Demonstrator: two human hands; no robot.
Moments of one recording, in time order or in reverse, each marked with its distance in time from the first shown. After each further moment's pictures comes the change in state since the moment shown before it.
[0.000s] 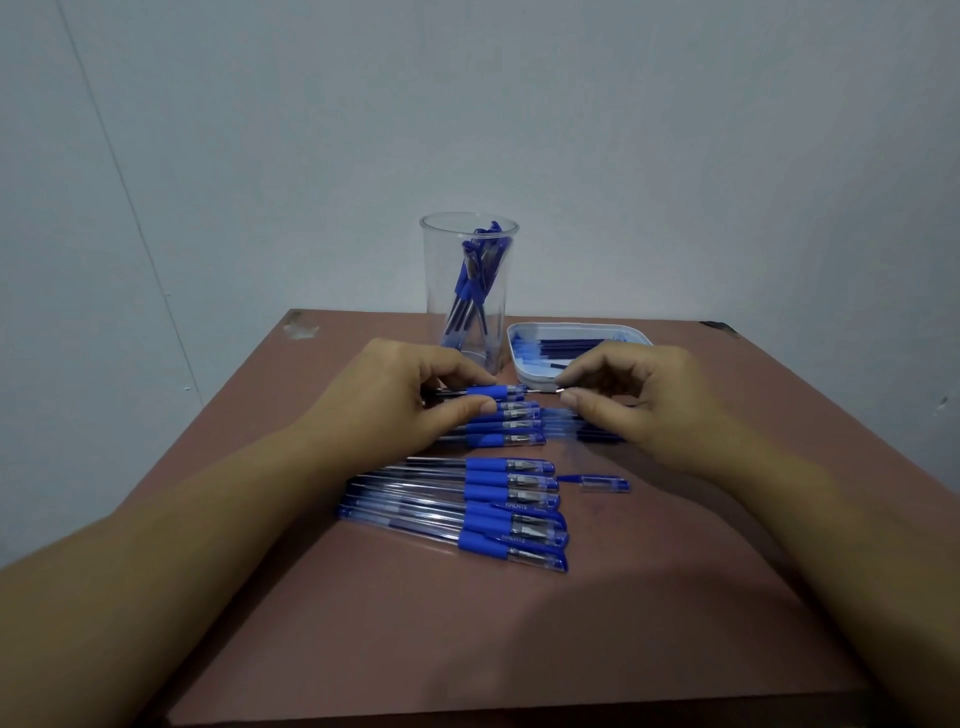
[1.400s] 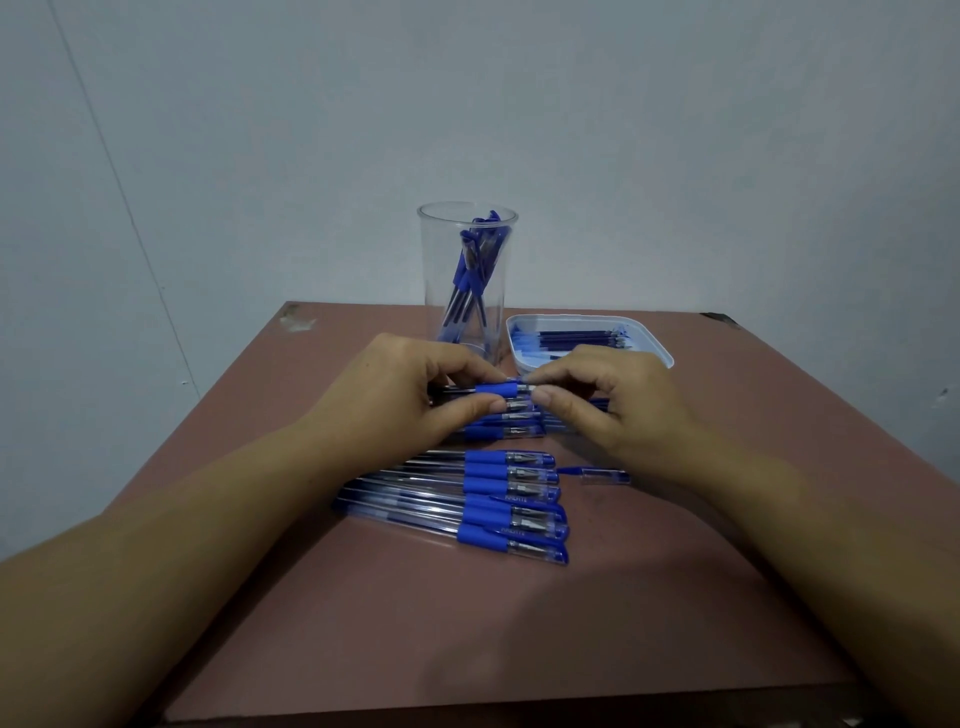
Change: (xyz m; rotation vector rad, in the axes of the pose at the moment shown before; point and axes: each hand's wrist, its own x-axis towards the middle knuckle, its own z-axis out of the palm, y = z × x) left_hand -0.002 0.008 0.003 -0.003 0.017 0.057; right_hand 0.006 0.014 0.020 -0.187 0.003 -0.219
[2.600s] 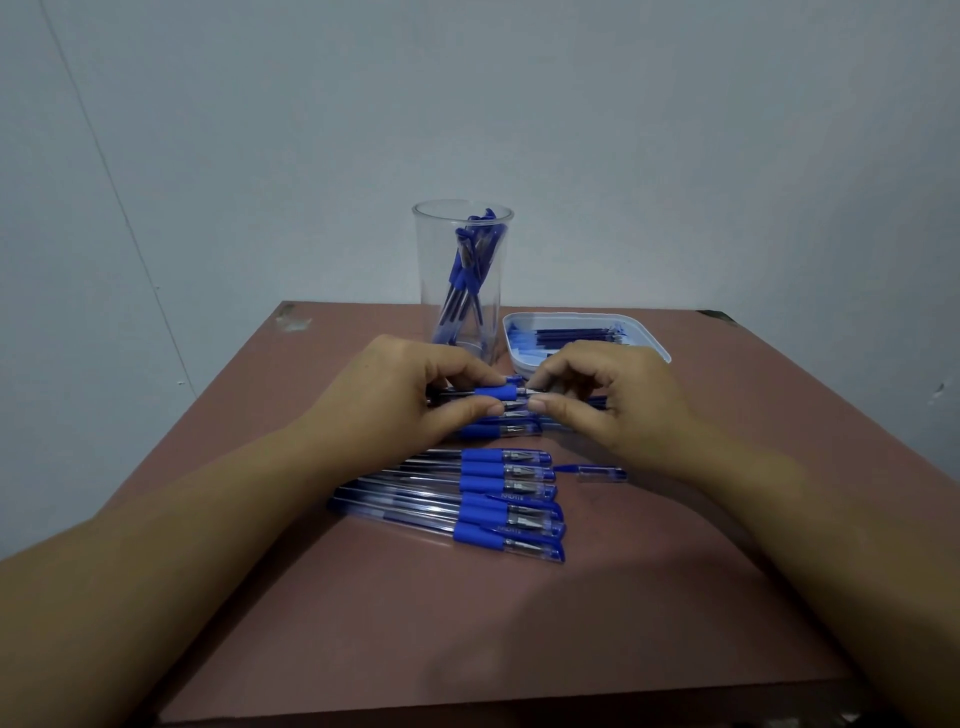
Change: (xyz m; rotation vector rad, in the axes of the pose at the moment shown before) left_hand -0.001 -0.001 0.002 -0.007 -0.005 -0.004; right_hand -0.001 -0.006 -0.005 0.049 -0.038 0.073
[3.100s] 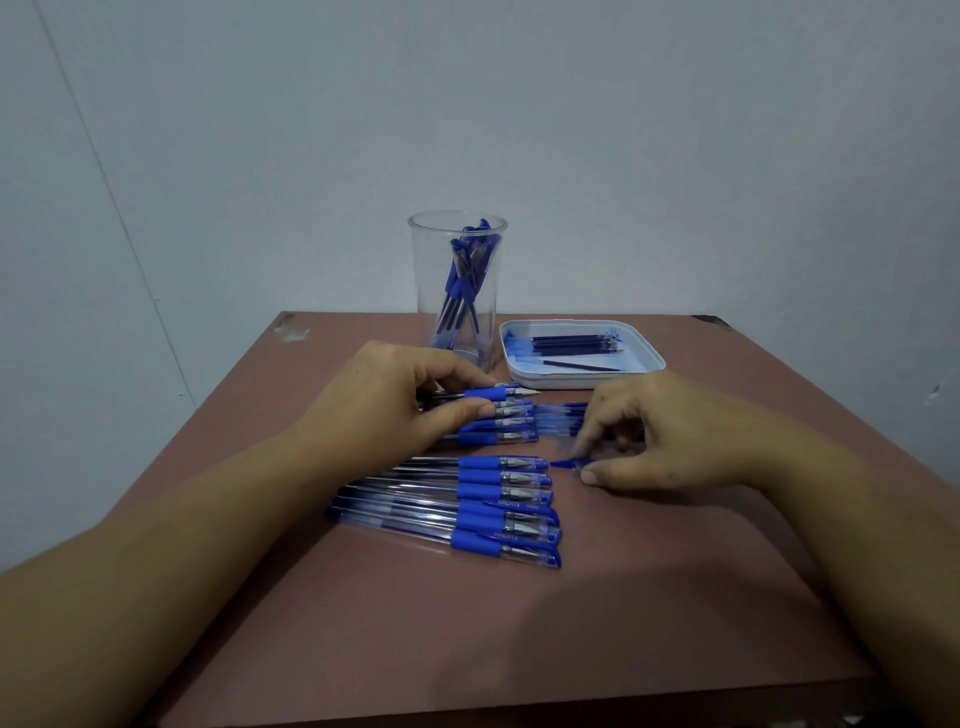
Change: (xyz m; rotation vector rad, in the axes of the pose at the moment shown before) left_hand 0.002 0.001 -0.004 -0.012 -0.001 0.001; right_hand -0.014 0.004 -0.040 -0.121 -0.463 0.220
